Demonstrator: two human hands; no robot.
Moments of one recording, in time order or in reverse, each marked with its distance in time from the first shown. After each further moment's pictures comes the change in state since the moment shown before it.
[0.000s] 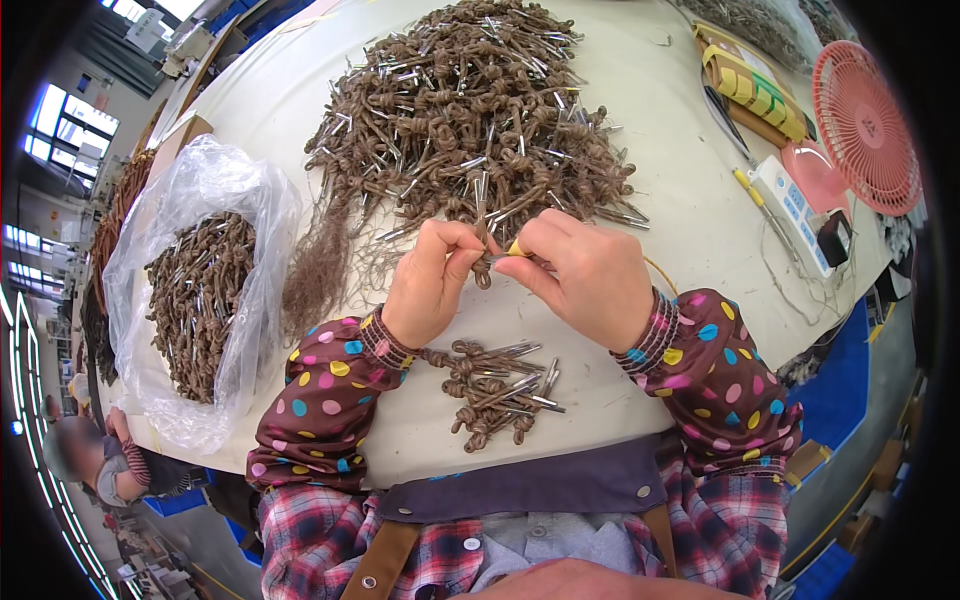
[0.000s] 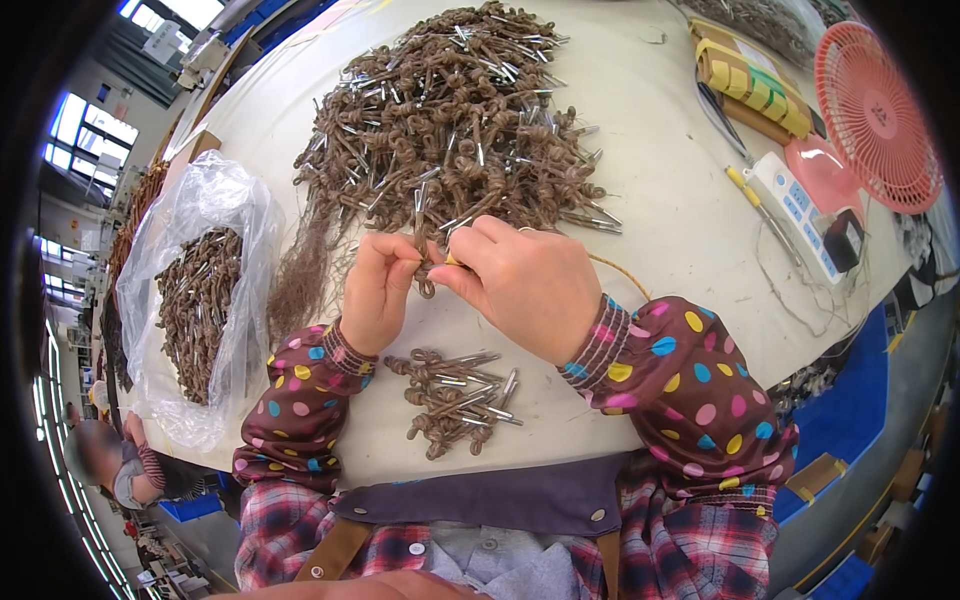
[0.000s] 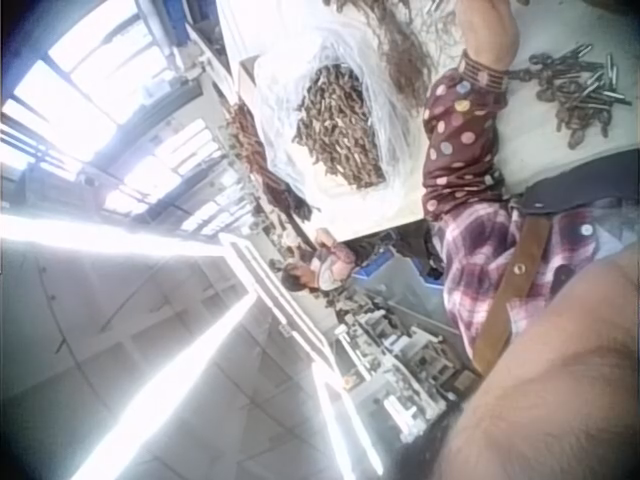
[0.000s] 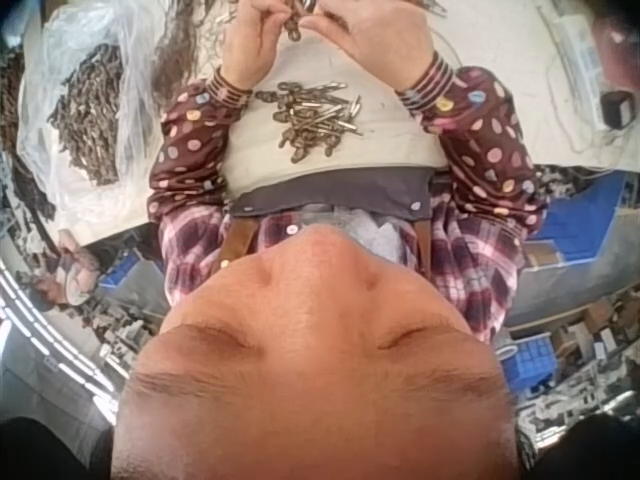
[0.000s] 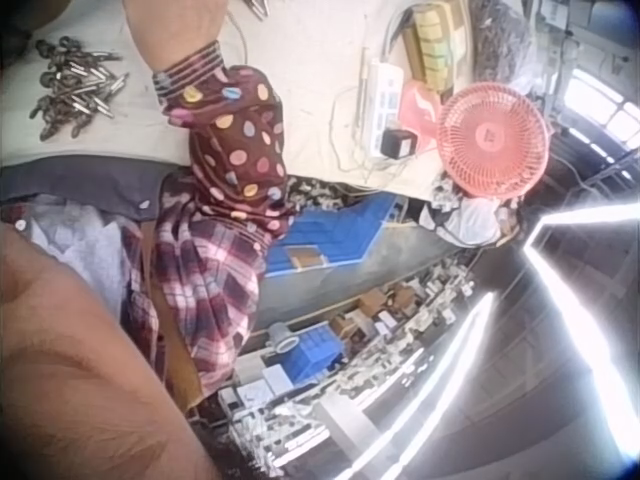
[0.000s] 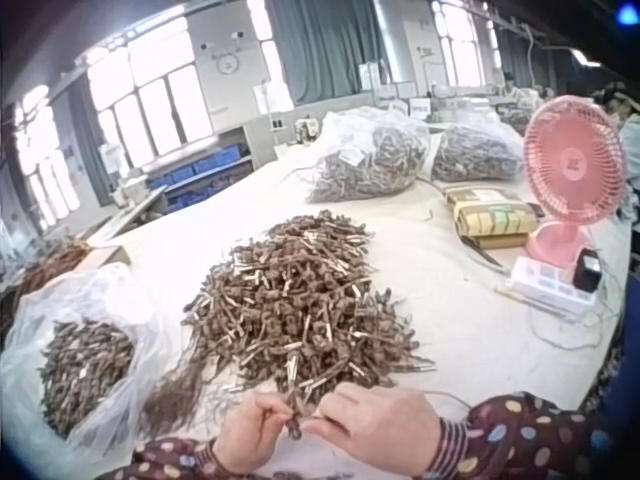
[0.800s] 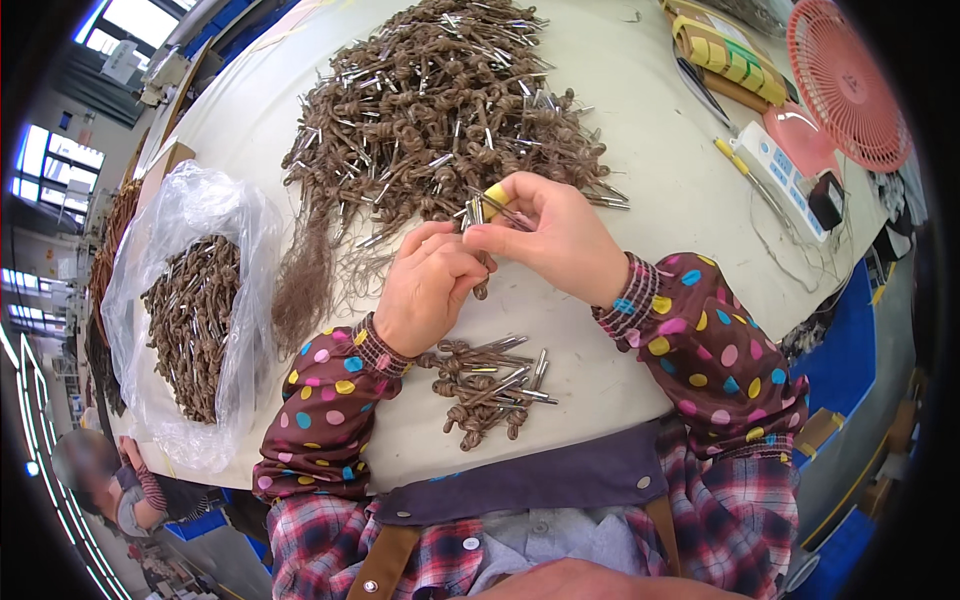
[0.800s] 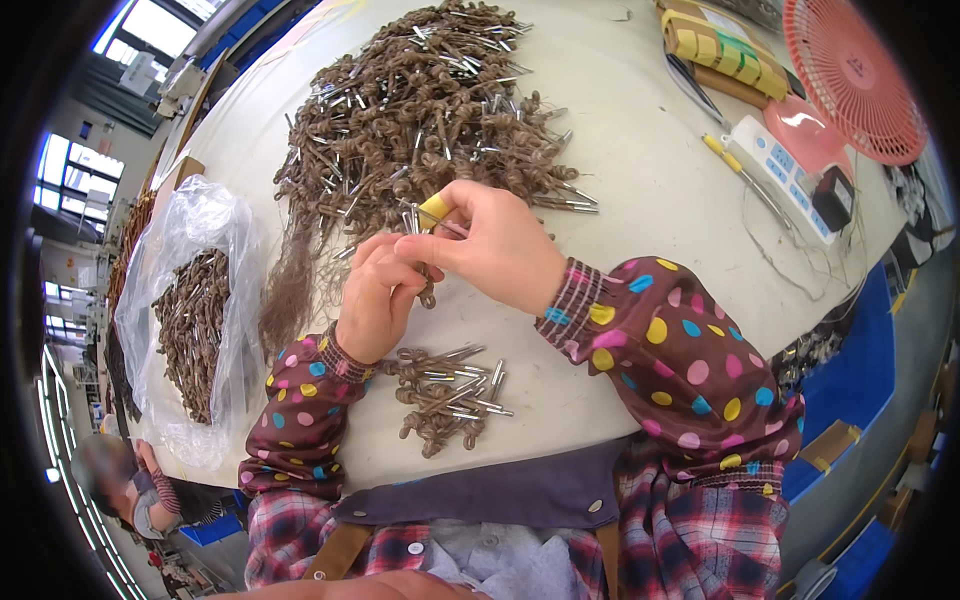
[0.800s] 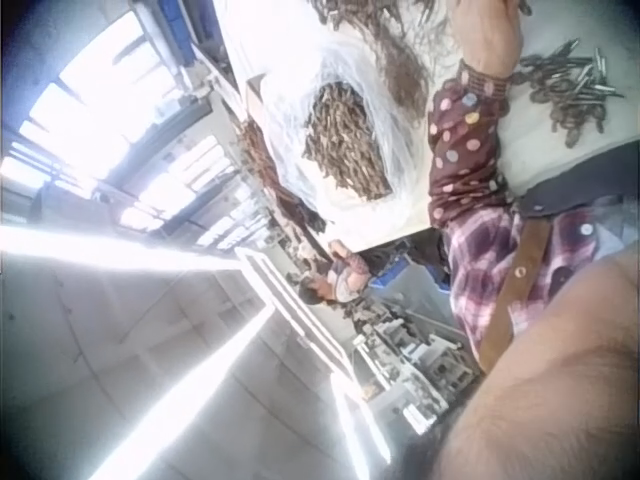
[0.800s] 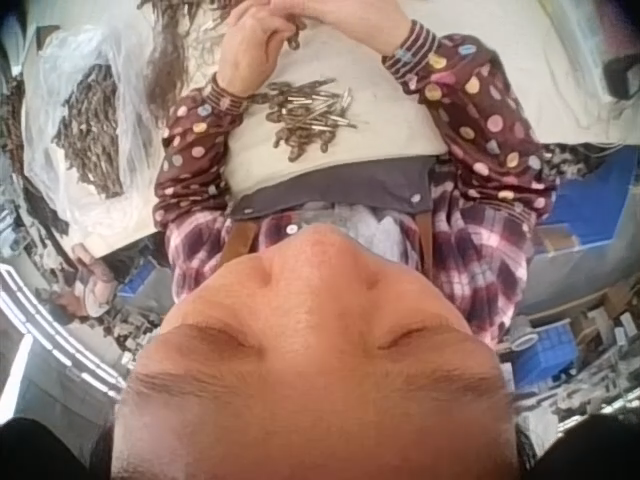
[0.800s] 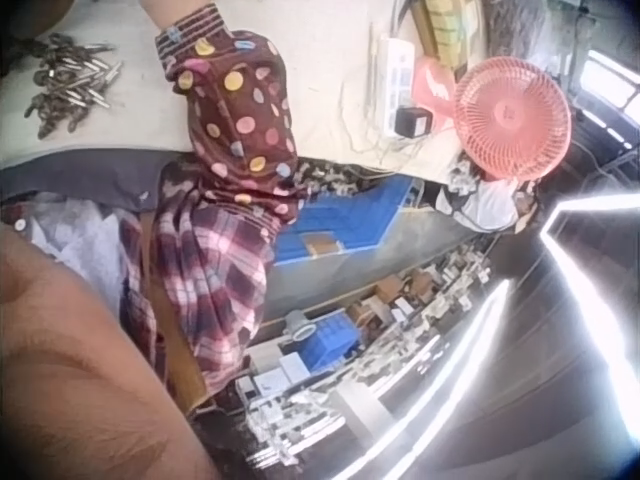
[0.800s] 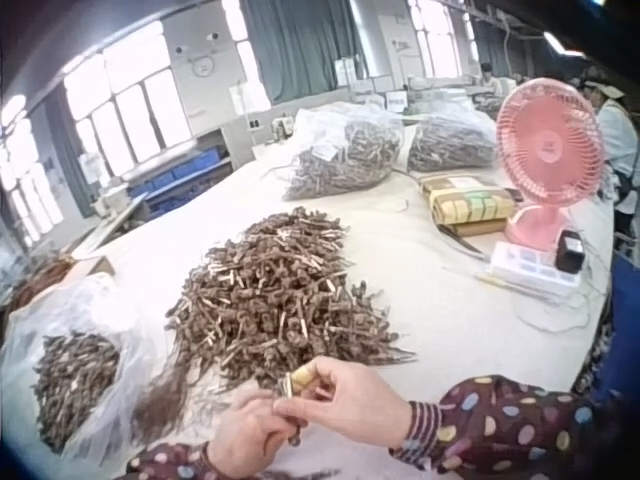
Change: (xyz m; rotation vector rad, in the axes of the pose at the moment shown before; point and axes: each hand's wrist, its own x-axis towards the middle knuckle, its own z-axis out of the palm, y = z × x) left_hand 0.011 0.004 0.000 0.325 -0.202 0.381; right_hand 0.009 0.019 0.019 0.956 -0.061 0.532
